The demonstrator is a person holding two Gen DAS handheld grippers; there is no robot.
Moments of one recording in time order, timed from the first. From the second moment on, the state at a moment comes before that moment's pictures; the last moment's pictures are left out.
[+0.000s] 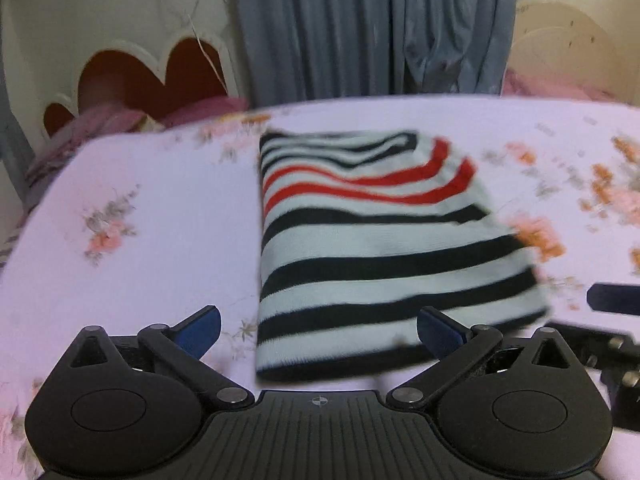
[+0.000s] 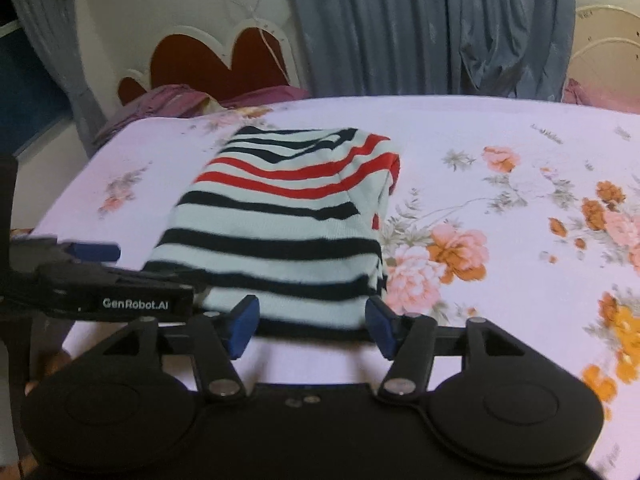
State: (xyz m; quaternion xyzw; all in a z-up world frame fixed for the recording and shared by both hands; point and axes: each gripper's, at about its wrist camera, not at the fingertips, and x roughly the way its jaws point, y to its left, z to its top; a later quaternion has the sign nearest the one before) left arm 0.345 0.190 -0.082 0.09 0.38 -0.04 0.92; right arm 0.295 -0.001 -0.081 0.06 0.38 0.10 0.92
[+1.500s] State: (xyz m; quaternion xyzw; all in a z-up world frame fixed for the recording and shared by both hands) left arm 0.020 0.180 0.050 0.01 0.29 0.03 0.96; right arm 0.008 -0.044 0.054 0.04 0.21 0.06 0.97
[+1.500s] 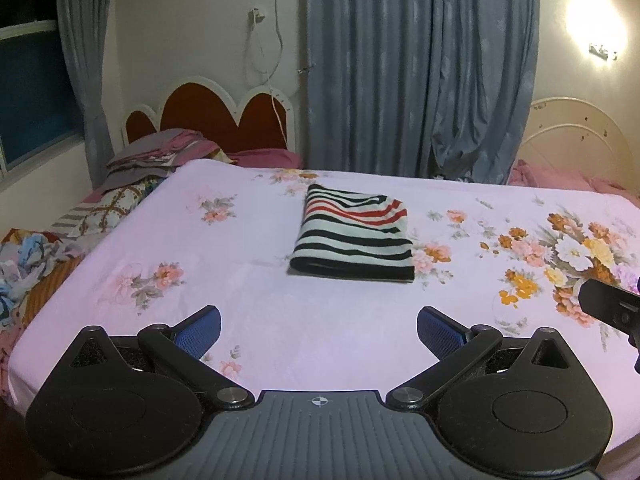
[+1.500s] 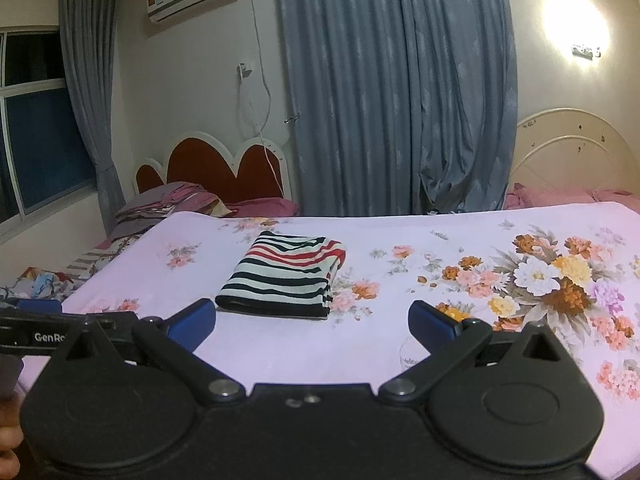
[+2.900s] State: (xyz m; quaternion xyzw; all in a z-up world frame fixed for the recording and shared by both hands) left arm 0.022 0.188 0.047 0.01 0.29 0.04 0.96; right arm 0.006 -0.024 0.055 0.04 0.22 0.07 0.97
